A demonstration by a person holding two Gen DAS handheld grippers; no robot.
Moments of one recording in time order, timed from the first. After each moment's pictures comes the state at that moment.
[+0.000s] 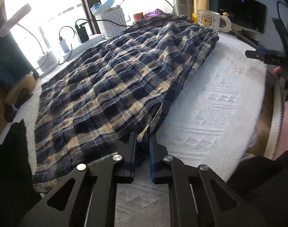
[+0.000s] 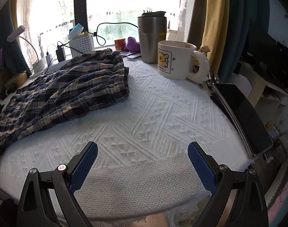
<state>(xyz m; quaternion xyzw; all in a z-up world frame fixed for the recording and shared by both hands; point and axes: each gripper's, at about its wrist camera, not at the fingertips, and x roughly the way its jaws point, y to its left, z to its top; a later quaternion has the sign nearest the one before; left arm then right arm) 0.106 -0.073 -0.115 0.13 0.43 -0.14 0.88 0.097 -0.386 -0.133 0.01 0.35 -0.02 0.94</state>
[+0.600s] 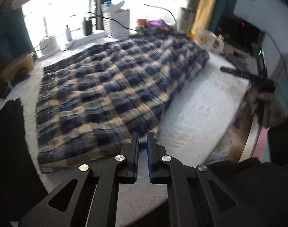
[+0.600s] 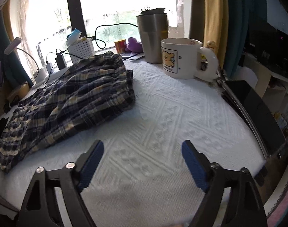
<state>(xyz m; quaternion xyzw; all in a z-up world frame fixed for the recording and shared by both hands) 0.093 -0.030 -0.078 0.01 0.44 -0.17 0.88 0.125 -0.383 -0.132 0.05 0.35 -0.01 0.93</state>
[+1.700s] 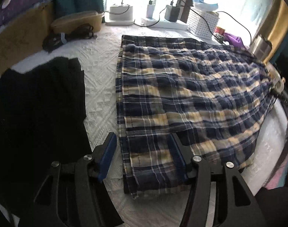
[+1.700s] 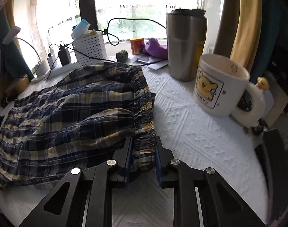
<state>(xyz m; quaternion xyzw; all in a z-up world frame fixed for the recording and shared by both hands) 0.139 0.081 -0.114 -0.07 0.48 0.01 0.87 0.219 -0.353 -0.116 -0.01 0.37 0.03 0.93</state>
